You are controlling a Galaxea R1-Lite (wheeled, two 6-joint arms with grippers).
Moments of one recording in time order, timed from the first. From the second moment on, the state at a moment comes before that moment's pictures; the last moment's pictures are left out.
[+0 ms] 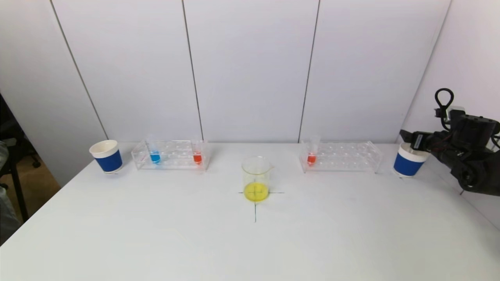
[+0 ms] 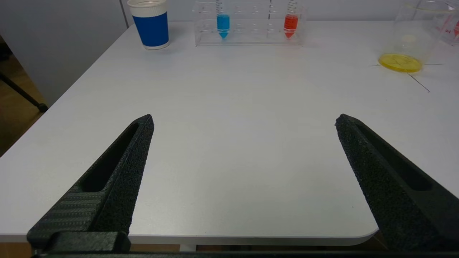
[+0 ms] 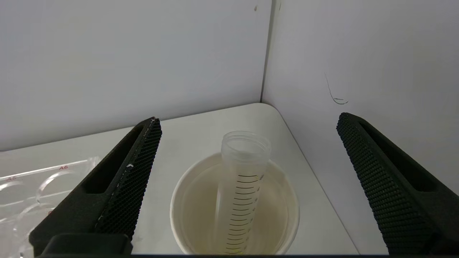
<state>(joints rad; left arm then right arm) -0.01 0.00 -0.01 0.03 0.00 -0.02 -0.28 2.23 -1.08 -0.98 -0.01 0.01</state>
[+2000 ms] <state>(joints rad) -0.01 0.00 -0.01 0.03 0.00 -0.02 -0.01 0.53 -0.16 -0.41 0.00 0.13</state>
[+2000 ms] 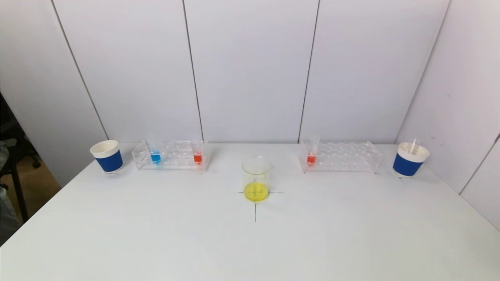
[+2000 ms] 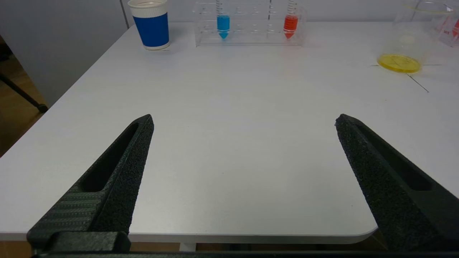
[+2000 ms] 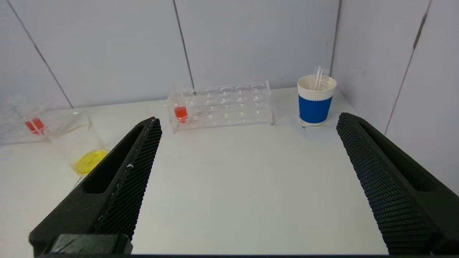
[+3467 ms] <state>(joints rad) -0.01 0.00 -0.01 0.03 0.00 -0.02 0.00 0.00 0.00 -0.02 -0.01 -0.01</state>
